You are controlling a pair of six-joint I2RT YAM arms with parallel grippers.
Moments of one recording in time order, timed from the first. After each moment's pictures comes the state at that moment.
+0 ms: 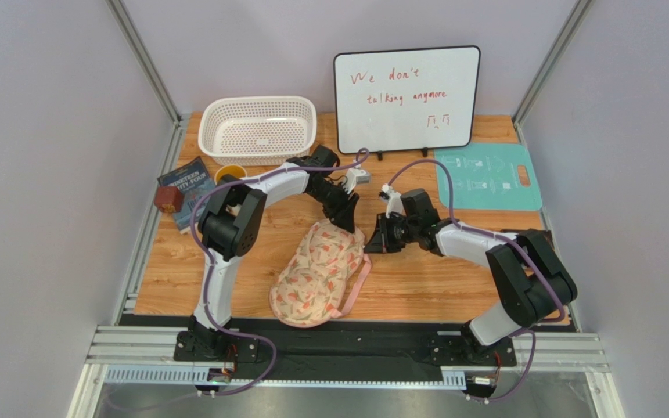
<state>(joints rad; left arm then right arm) -0.56 2.16 1.57 -0.60 0.80 0.35 0.47 1.54 0.68 0.03 -0.56 0.39</state>
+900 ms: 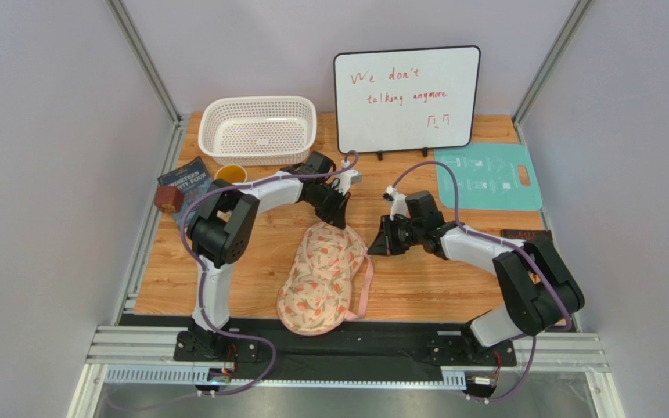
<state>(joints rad) -0.56 2.07 1.40 -0.43 0.56 0.12 0.46 1.49 0.65 0.00 -0.55 0.37</state>
